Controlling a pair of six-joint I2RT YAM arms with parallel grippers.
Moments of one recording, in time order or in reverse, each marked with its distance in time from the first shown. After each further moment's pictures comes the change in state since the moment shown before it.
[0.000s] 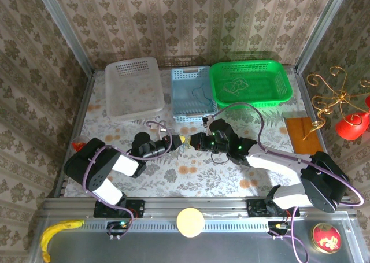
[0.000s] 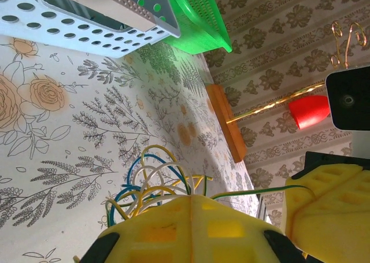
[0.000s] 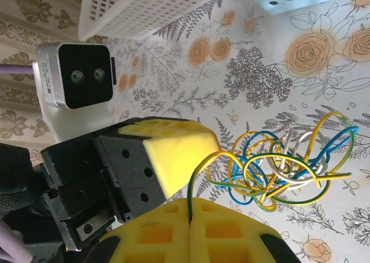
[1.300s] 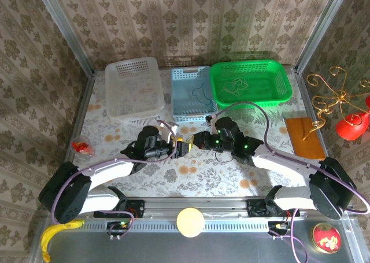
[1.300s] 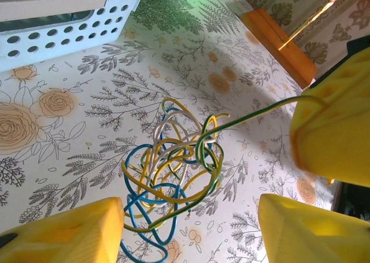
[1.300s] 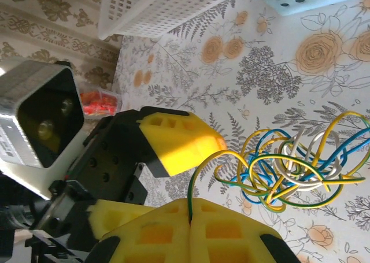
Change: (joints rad) left arm -0.117 -0.352 0.173 -0.811 -0.122 0.576; right arm -0.032 -0.074 0.002 -0.053 -0.075 -0.008
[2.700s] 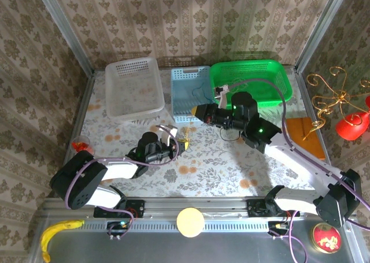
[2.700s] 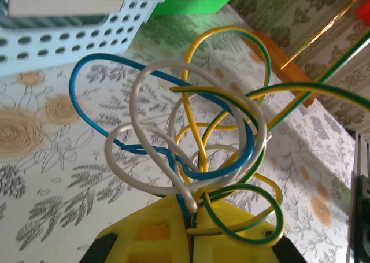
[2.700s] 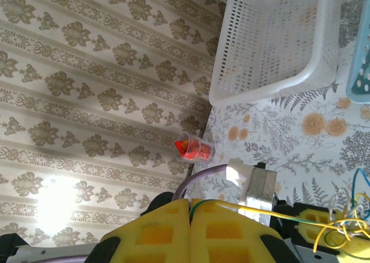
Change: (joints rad) left arm -0.001 0.159 -0.121 0.396 -0.032 -0.061; right arm -0.133 -0.075 0.317 -0.117 -0.148 0.085
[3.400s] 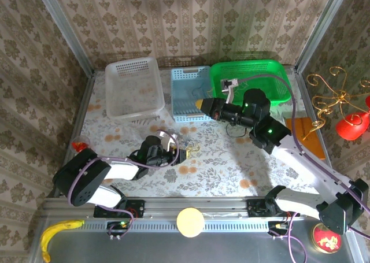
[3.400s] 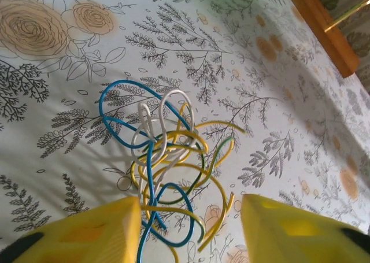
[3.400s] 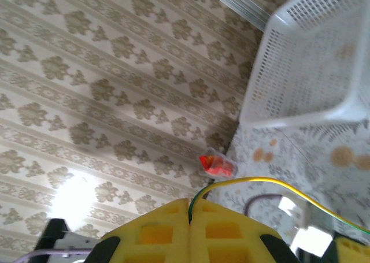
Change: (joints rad) left arm -0.018 0.021 -0.028 -0.131 -0.036 -0.050; right arm -0.038 -0.065 -0.010 0.061 -0.051 -0.029
